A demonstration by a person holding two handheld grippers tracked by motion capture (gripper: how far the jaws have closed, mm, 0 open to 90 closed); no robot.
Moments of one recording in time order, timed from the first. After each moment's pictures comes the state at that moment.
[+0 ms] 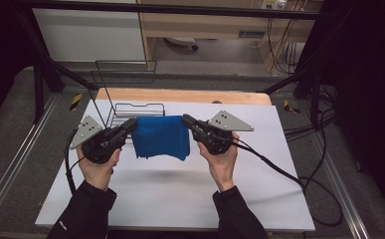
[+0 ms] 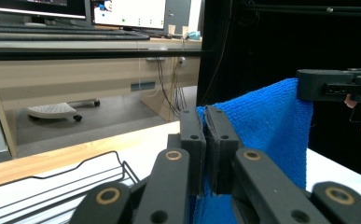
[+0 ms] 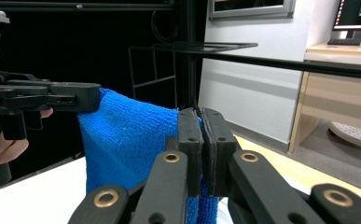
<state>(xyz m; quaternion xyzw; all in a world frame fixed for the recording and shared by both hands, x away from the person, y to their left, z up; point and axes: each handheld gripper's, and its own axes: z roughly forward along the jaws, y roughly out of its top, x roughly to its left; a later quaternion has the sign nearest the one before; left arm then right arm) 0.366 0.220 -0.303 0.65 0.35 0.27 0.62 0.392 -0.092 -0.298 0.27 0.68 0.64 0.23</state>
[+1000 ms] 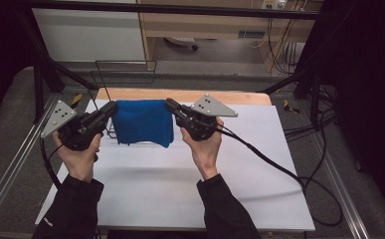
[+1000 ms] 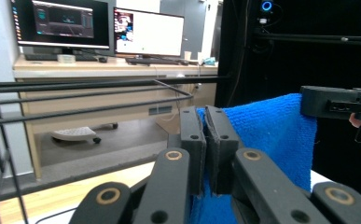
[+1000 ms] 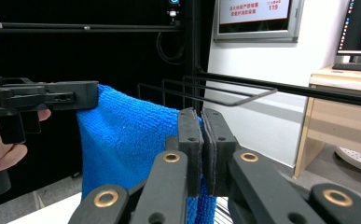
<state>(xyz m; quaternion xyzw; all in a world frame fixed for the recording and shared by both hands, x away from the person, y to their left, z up) 0.372 0.255 -0.270 0.62 0.35 0.31 0.63 0.408 -0.051 -0.266 0.25 0.66 0.66 0.24</state>
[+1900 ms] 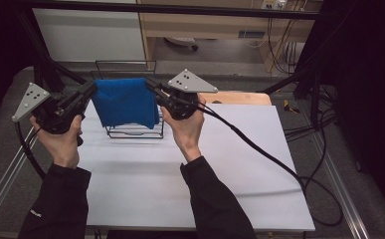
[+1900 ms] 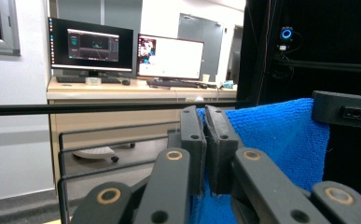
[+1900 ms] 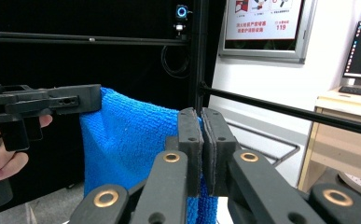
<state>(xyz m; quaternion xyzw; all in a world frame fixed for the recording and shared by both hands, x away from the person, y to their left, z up) 0.389 0.289 -0.236 0.57 0.36 0.35 0.65 0.429 -0.009 -0.221 0.23 0.66 0.67 0.26</state>
